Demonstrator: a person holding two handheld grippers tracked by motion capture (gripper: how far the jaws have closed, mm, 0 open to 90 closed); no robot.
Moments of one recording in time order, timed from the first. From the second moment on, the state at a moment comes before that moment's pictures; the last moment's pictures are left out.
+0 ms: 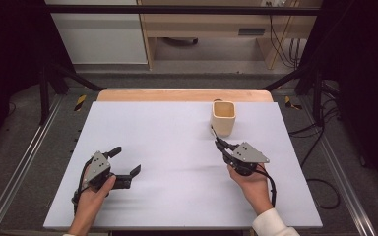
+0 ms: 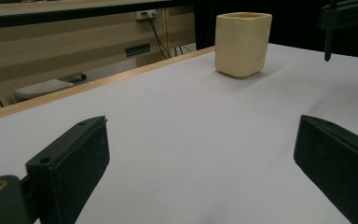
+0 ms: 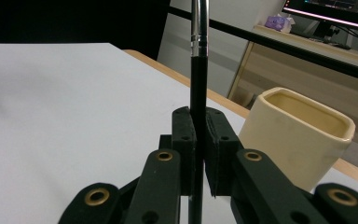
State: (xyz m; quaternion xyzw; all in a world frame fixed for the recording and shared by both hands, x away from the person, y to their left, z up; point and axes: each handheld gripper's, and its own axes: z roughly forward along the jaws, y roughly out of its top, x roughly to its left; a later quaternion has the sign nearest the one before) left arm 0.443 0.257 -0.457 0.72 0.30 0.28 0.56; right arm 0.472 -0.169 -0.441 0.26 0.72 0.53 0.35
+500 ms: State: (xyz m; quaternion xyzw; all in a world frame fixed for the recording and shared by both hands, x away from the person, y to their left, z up) left arm 0.442 0.263 -0.455 0.71 0.30 0.27 0.58; right arm 0.474 -0.178 -0.441 0.28 0.71 0.55 0.34
